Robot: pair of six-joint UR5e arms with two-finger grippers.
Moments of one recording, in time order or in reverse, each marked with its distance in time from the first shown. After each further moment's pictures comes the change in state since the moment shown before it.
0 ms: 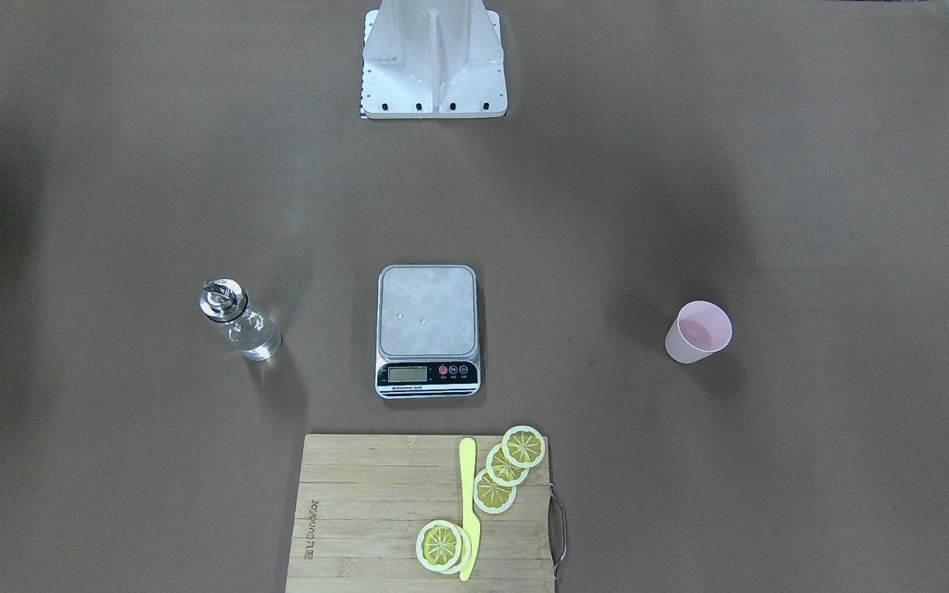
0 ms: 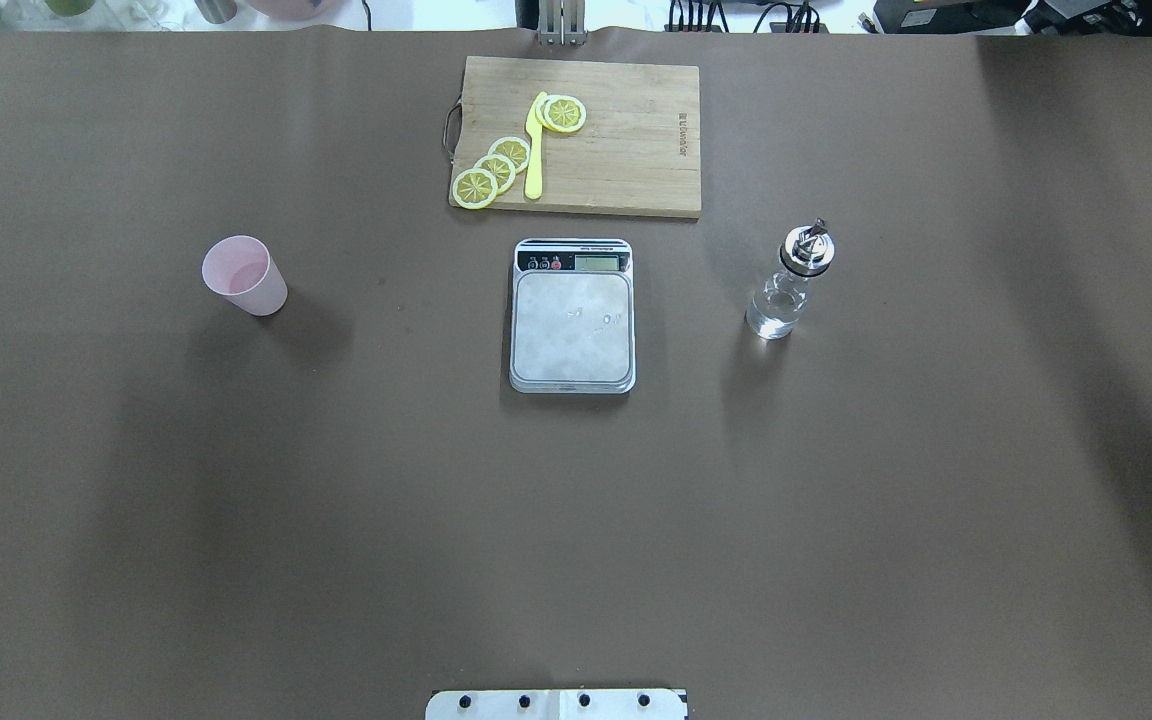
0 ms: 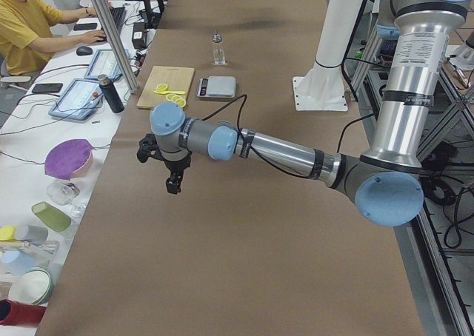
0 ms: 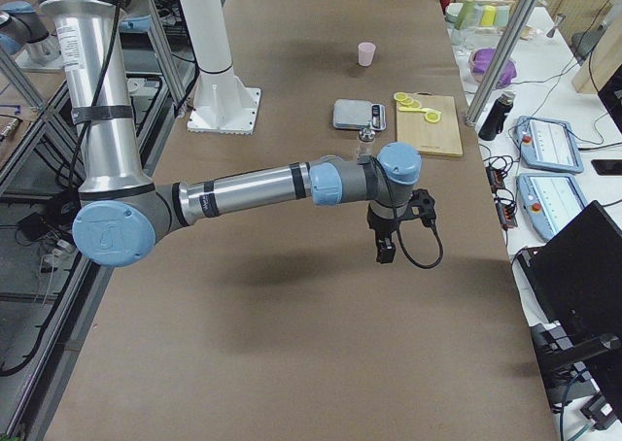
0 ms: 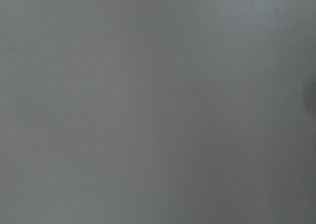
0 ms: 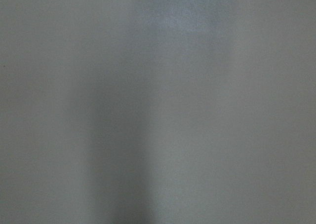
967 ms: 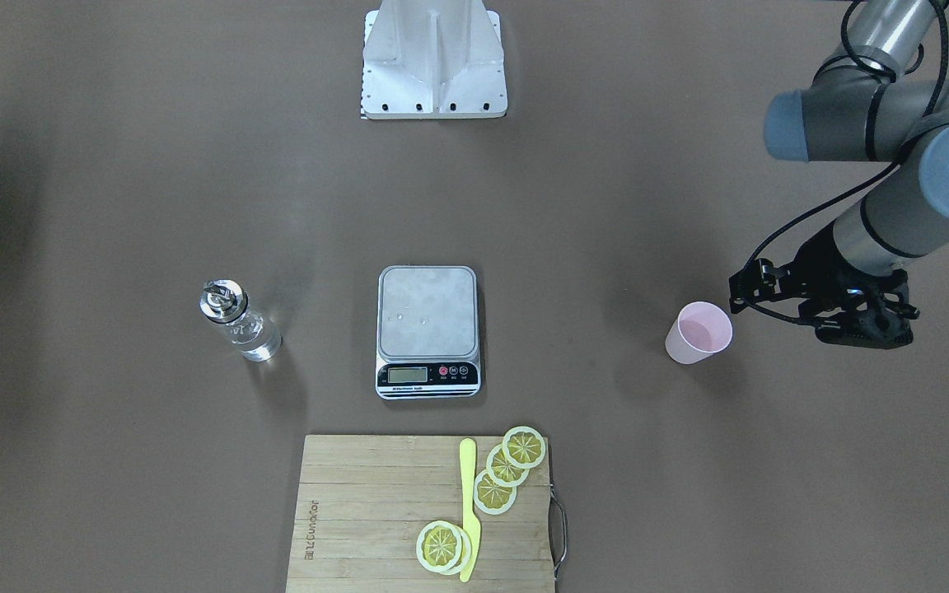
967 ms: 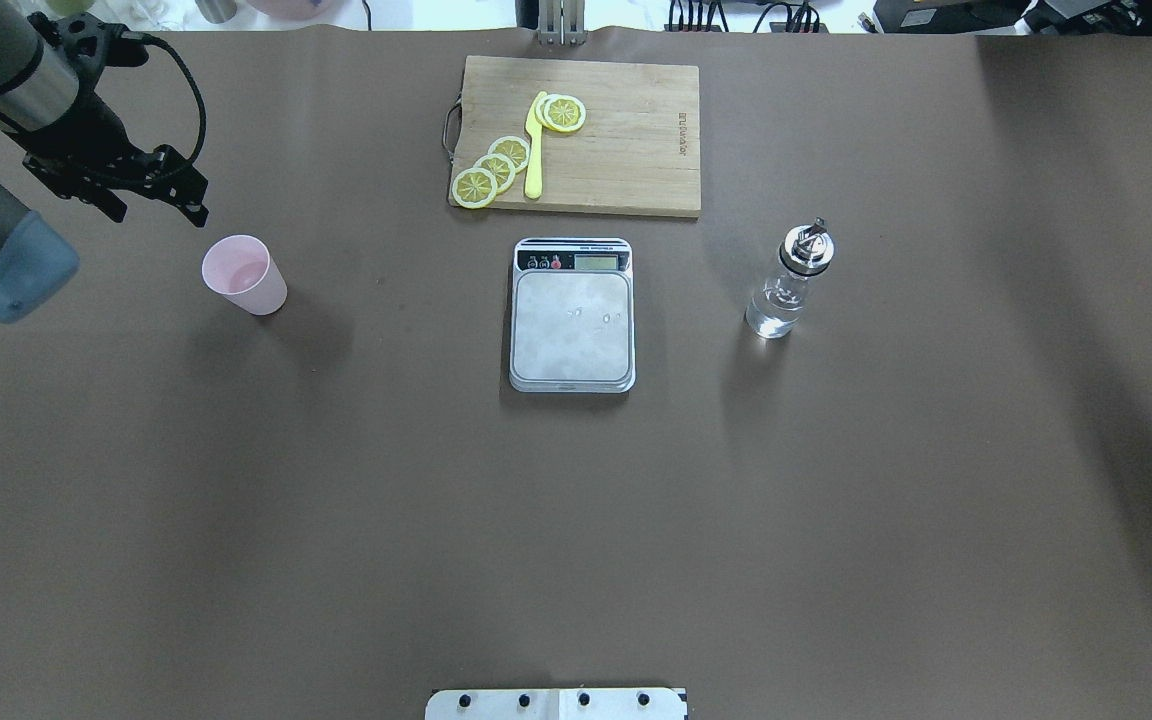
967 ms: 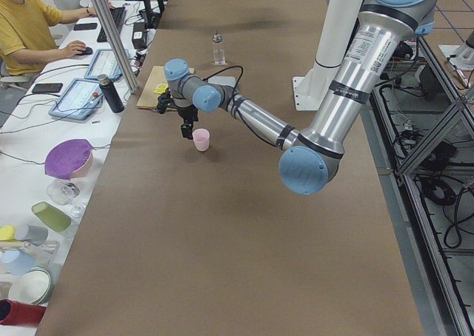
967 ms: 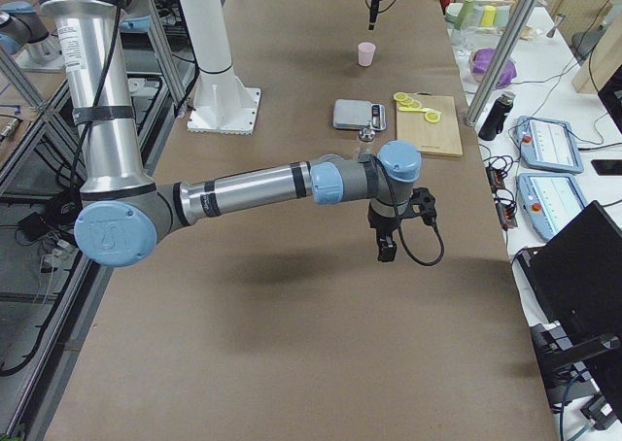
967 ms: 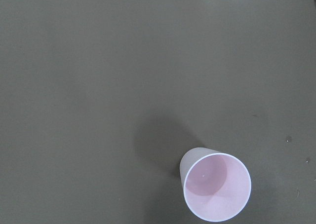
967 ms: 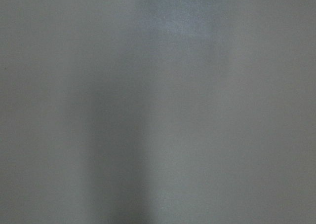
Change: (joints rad) left arm 0.354 -0.205 0.072 -0.090 0.121 -0.481; right arm -0.009 0.009 0.002 0.008 -0.011 0.005
